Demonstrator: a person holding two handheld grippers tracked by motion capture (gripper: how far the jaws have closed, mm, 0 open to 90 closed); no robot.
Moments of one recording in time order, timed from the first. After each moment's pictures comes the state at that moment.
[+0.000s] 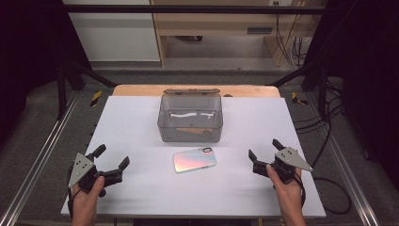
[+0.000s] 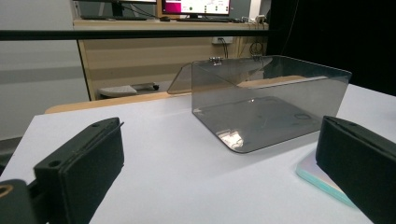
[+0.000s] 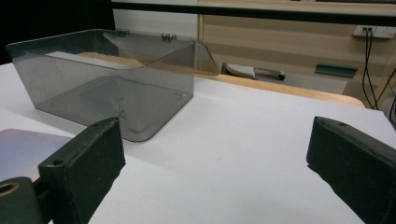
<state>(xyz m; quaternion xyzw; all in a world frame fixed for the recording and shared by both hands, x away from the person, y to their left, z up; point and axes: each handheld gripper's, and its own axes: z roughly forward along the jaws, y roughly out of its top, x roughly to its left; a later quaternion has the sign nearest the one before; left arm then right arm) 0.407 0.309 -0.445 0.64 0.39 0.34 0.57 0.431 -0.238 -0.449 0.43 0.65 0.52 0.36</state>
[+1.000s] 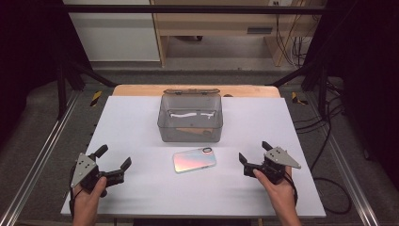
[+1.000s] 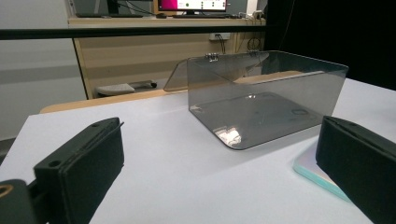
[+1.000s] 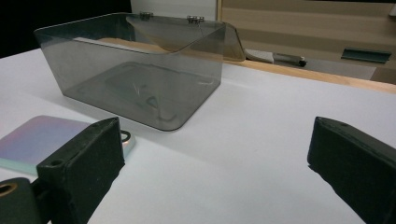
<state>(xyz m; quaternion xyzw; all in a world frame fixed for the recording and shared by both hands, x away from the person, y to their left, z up) 0.408 0.305 -0.446 0.65 0.38 0.34 0.57 0.433 -0.215 -0.452 0.42 0.67 0.51 0.32</state>
